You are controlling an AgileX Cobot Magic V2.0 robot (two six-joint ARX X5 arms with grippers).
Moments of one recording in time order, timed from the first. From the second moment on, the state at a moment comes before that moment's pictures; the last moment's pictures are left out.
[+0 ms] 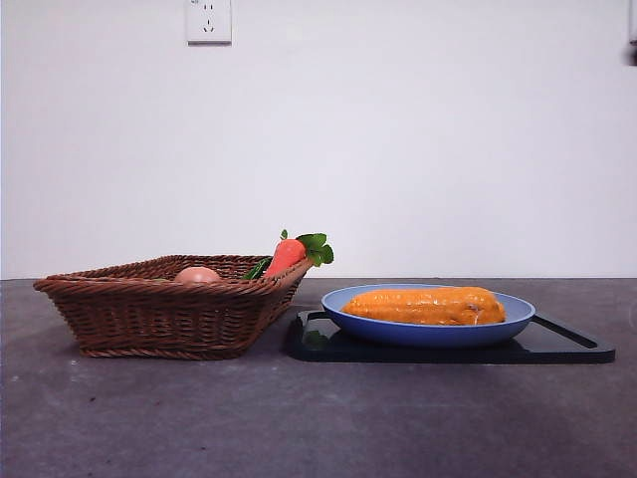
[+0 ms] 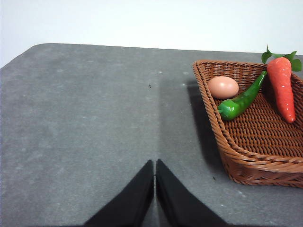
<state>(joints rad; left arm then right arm) 0.15 0.00 0.04 -0.20 0.20 -0.02 0.11 0.58 0.42 0.07 -0.13 0.01</state>
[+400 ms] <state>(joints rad) 0.15 0.00 0.04 -0.20 0.20 -0.02 -0.04 0.16 0.12 0.08 -0.10 0.01</state>
